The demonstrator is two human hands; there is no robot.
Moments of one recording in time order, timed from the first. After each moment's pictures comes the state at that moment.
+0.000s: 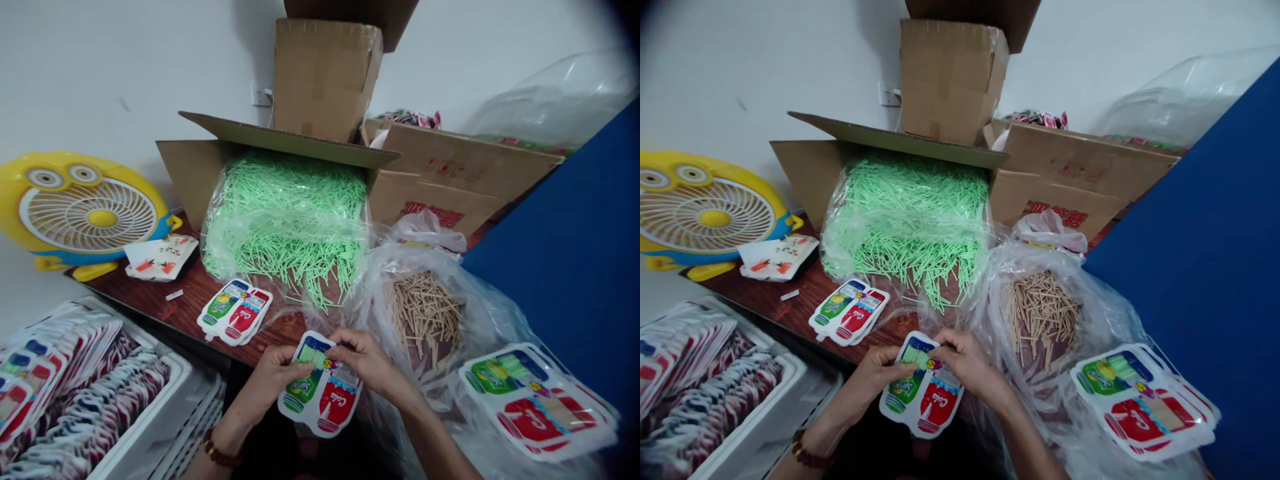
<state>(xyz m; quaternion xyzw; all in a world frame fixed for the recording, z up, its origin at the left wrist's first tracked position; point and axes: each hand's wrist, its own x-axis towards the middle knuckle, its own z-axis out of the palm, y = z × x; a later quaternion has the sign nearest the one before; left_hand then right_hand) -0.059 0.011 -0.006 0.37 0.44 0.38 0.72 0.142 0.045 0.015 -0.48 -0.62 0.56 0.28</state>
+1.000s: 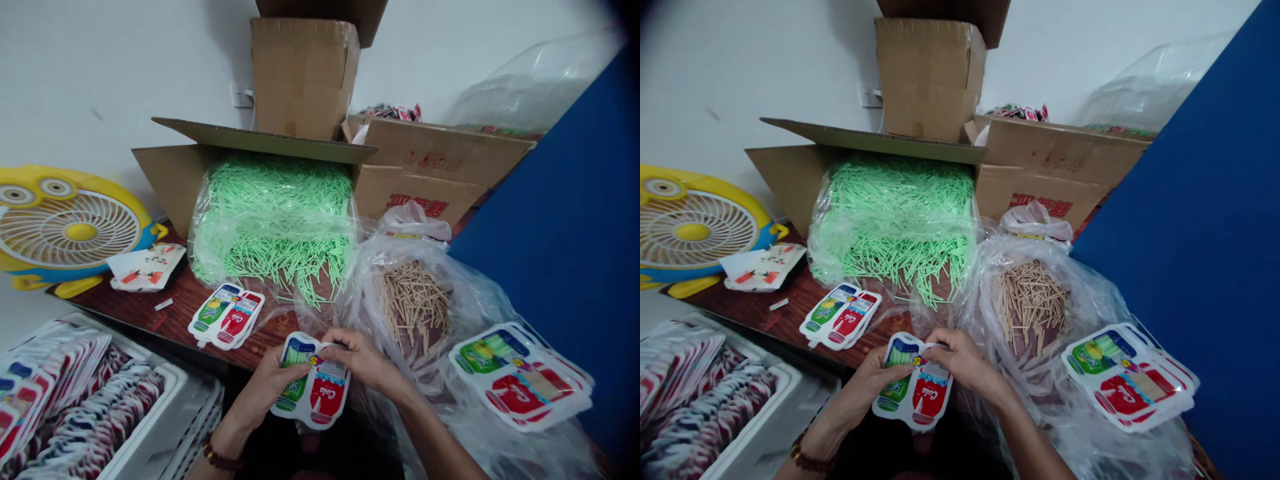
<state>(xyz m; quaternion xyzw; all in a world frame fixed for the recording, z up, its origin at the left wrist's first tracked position) -0.048 0.006 0.000 0.36 0.42 0.37 0.75 0.147 0.037 0.015 -0.46 -0.60 0.58 0.29</state>
